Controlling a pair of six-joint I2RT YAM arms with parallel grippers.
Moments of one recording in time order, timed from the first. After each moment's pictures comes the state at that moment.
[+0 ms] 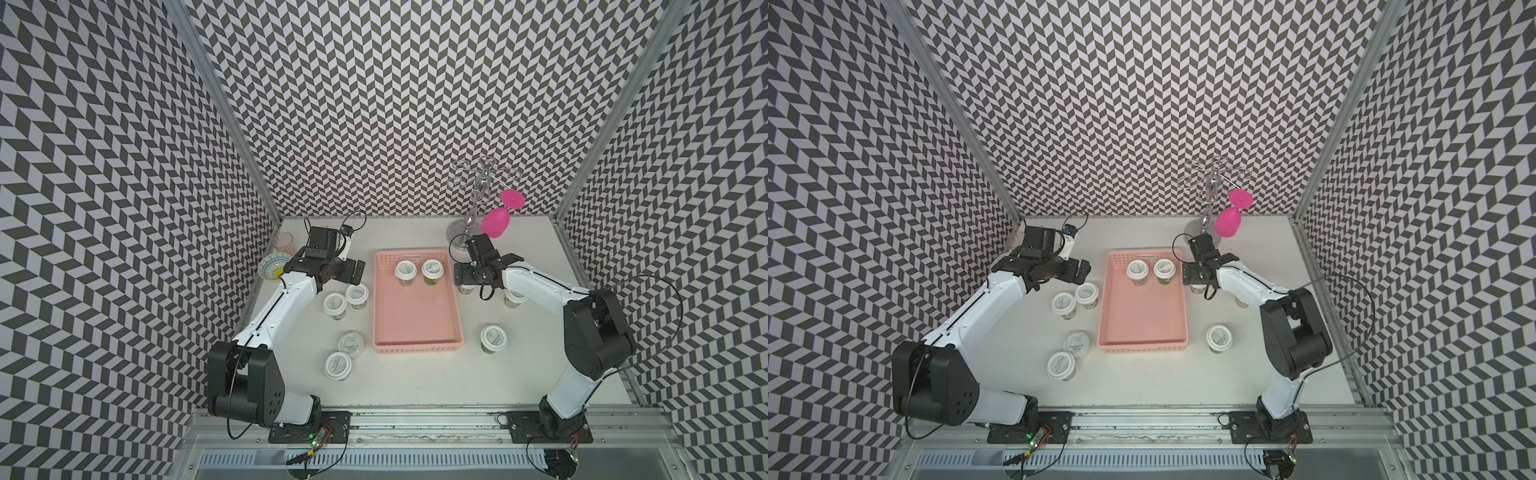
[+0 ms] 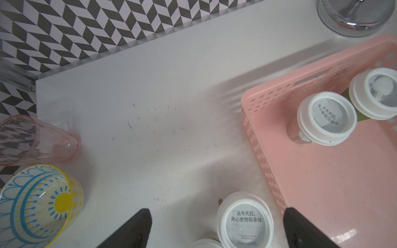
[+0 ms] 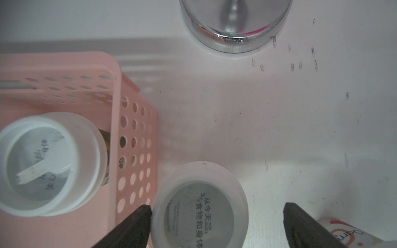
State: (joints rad) left arm -0.17 1.43 1.17 -0.58 0.07 0.16; right arm 0.41 1.76 1.23 -0.51 0.21 0.36
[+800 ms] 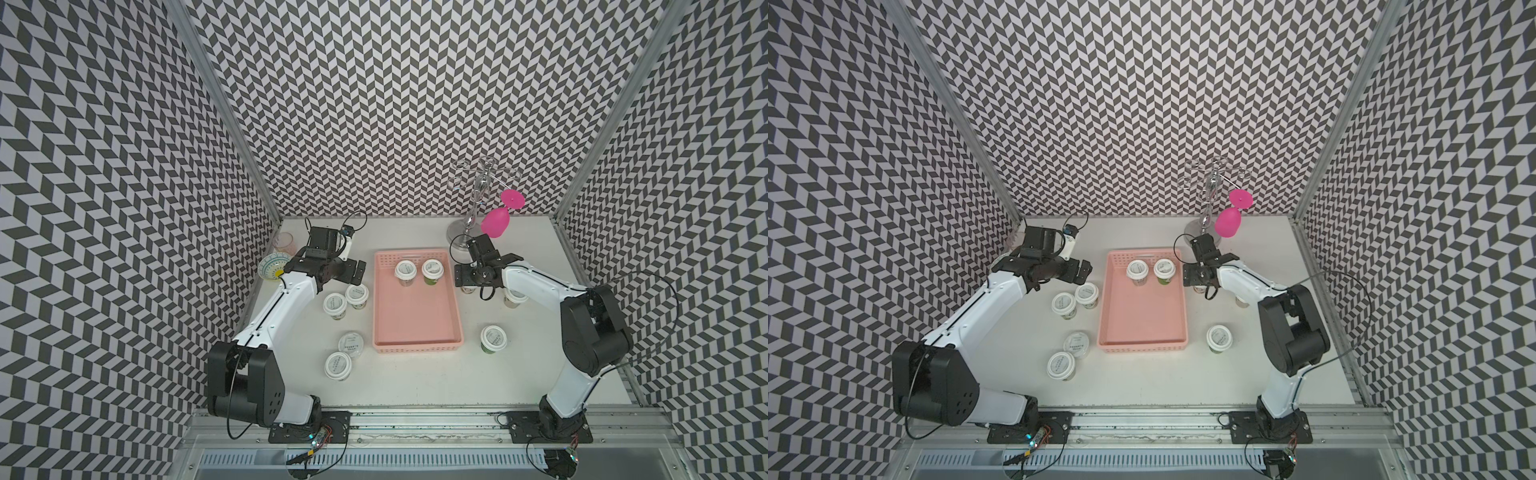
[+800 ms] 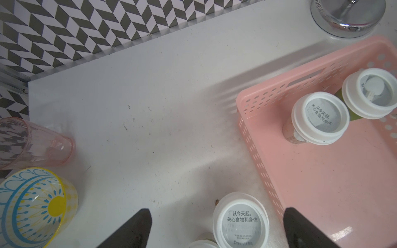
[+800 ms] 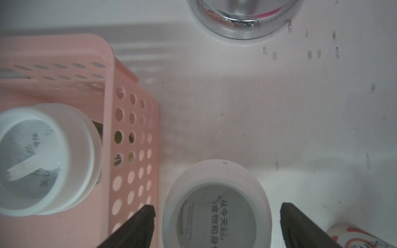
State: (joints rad) left arm -0.17 1.43 1.17 -0.58 0.09 0.16; right arm 0.40 1.78 1.23 -0.50 0.14 0.35
